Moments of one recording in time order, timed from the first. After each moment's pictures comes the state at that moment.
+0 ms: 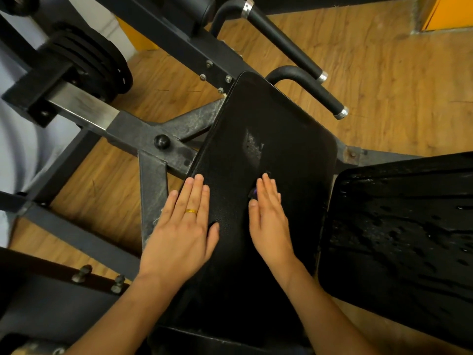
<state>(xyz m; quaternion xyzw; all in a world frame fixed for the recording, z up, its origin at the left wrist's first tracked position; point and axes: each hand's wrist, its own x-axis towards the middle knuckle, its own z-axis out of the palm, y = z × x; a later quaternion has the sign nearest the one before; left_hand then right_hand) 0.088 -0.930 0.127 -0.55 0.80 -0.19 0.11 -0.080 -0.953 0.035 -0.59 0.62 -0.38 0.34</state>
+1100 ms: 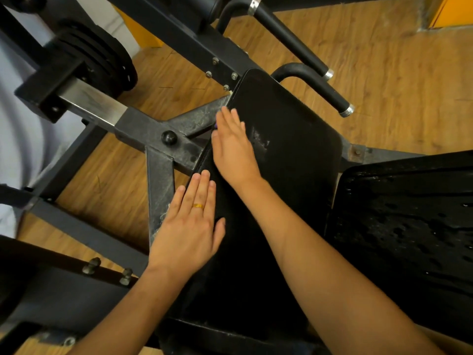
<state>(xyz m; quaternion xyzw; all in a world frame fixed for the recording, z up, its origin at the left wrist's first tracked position) 0.088 -0.929 0.127 -0.55 0.80 -0.20 0.12 -0.033 -1.070 0.112 -0.68 0.54 -0.42 0.28</state>
